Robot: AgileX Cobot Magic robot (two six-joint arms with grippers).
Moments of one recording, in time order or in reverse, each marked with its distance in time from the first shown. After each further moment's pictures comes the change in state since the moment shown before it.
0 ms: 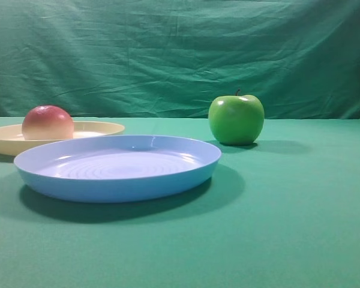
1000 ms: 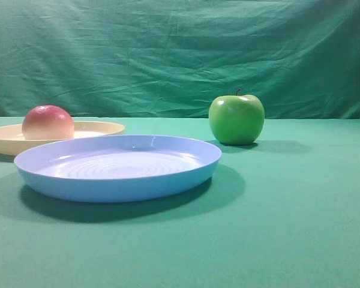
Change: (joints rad) left arm 0.000 0.000 0.000 0.000 0.000 0.000; right arm 0.030 0.891 -0.742 0.207 0.144 -0.253
